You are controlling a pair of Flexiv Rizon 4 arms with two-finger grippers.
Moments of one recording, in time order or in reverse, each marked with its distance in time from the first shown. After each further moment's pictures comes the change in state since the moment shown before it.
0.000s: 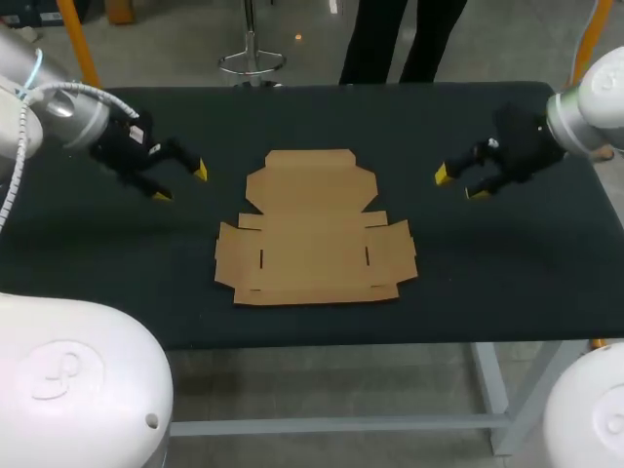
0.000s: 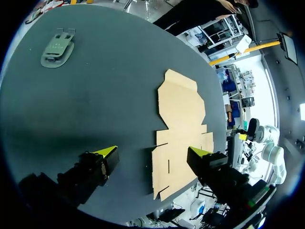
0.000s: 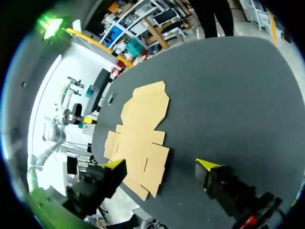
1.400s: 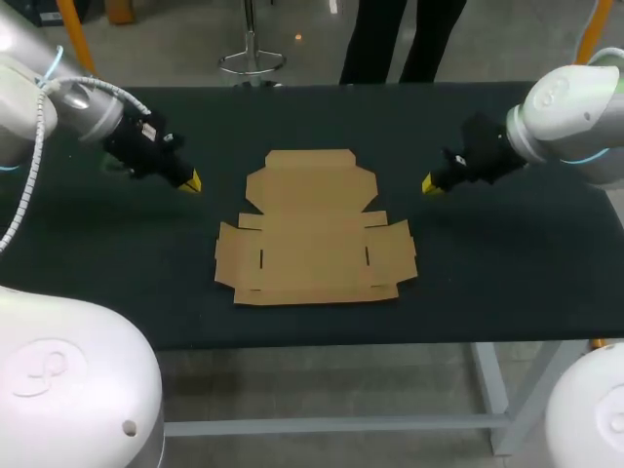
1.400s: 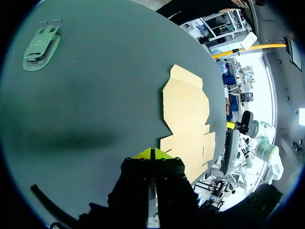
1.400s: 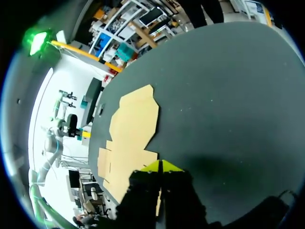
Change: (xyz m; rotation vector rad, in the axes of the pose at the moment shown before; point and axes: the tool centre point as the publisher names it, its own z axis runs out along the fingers) left arm -0.009 -0.019 0.034 -0.114 0.031 0.010; right arm -0.017 0.032 0.067 -0.027 -0.001 0.105
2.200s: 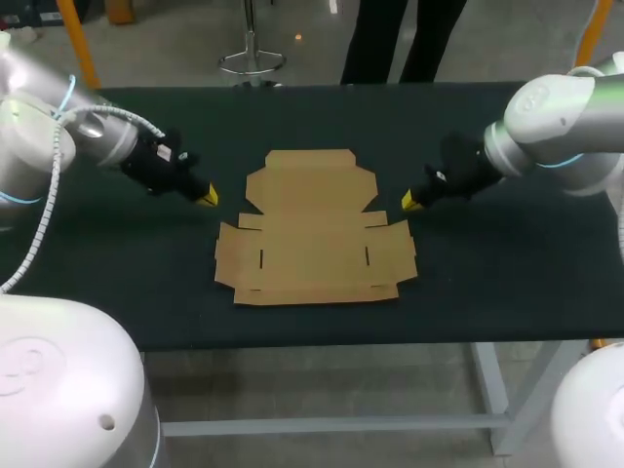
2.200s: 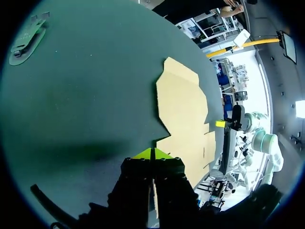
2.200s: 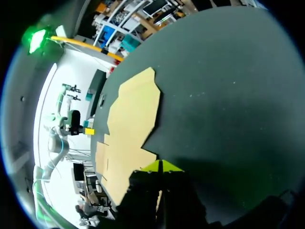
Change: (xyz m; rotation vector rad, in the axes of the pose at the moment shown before) left arm 0.004 0.011 0.040 0.042 0.076 0.010; right arm -0.004 -0.011 0.055 0.081 0.077 -0.015
